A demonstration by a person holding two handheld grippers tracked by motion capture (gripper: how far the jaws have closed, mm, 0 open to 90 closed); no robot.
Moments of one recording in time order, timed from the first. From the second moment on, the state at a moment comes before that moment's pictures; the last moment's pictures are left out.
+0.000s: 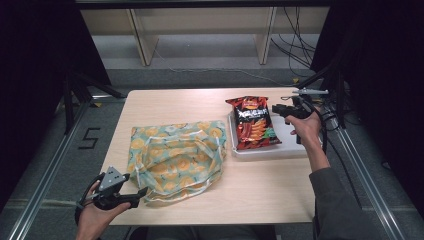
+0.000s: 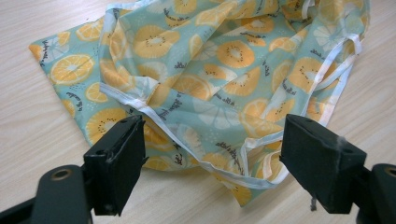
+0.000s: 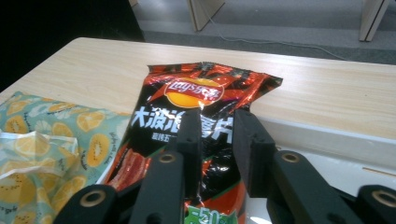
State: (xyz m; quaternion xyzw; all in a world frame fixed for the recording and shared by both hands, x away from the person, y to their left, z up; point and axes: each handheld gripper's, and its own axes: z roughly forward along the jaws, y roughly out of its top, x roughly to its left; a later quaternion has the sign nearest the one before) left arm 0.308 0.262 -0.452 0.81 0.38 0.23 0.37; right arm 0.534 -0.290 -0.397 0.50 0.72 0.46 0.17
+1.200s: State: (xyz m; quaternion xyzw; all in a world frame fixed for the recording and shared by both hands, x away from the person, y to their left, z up) left arm 0.307 0.264 -0.450 0.81 0.39 0.23 0.36; right arm 0.510 -0.250 -0.384 0.45 0.75 0.47 0.13
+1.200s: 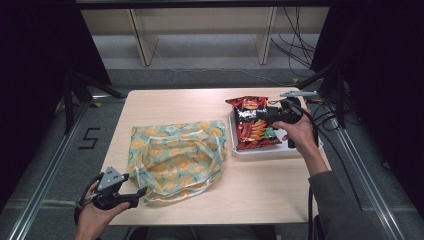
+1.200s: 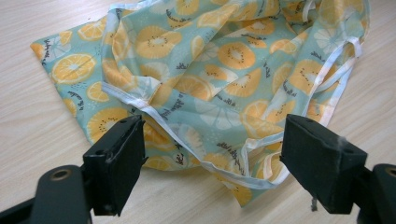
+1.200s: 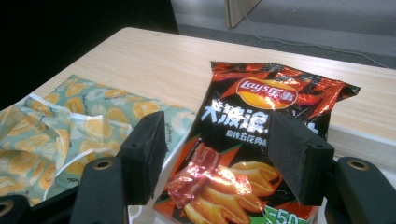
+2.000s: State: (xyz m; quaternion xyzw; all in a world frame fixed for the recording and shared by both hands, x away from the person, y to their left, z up) left arm 0.307 0.263 -0.450 0.81 0.39 0.23 0.38; right arm 0.489 -0.233 -0.388 0.42 0.77 0.47 0.12
